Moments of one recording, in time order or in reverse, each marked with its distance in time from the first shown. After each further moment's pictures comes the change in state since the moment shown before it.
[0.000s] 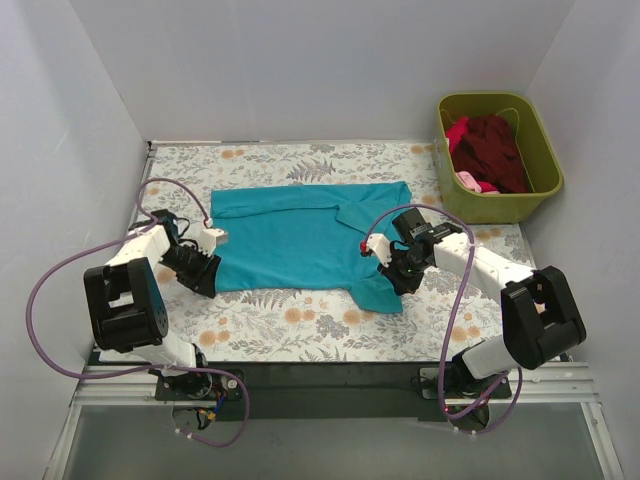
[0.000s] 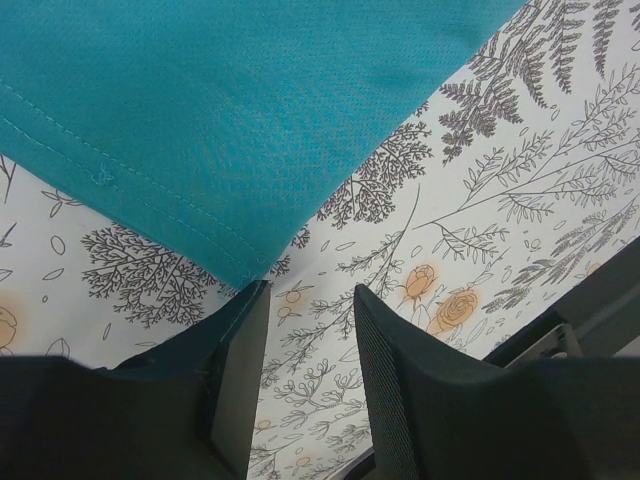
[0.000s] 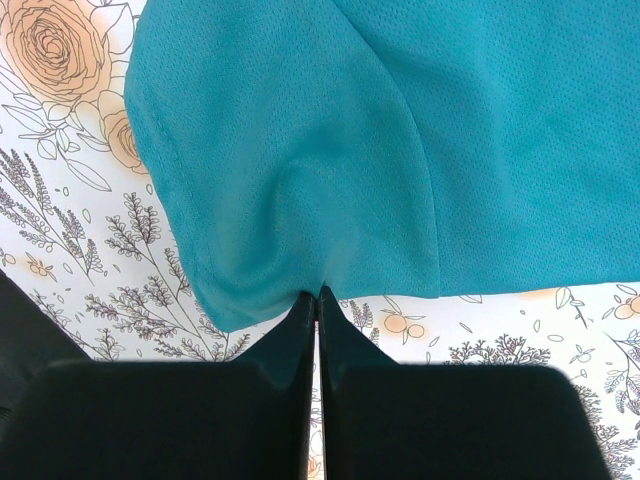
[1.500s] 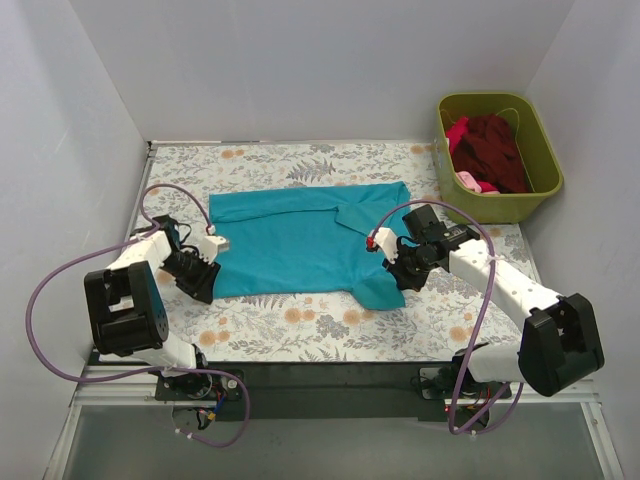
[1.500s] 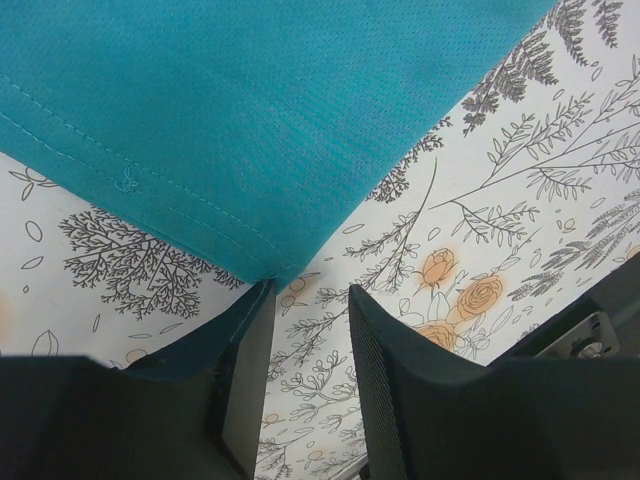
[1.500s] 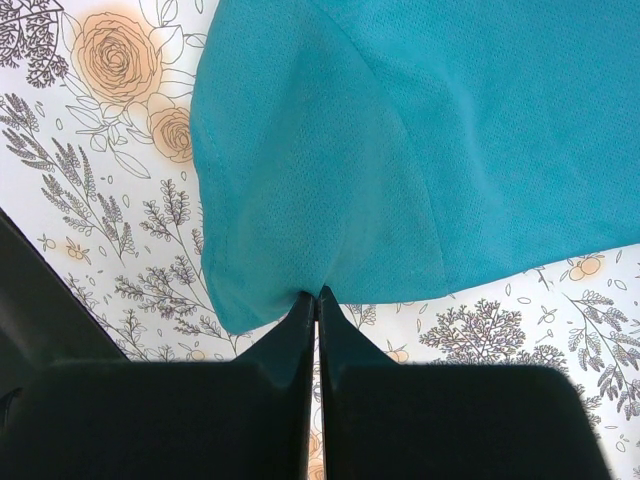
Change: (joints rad) left arm 0.000 -0.023 -0.052 0.019 -0.046 0.062; right arm -0.014 -0.150 0.011 -0.055 -0.027 -0.003
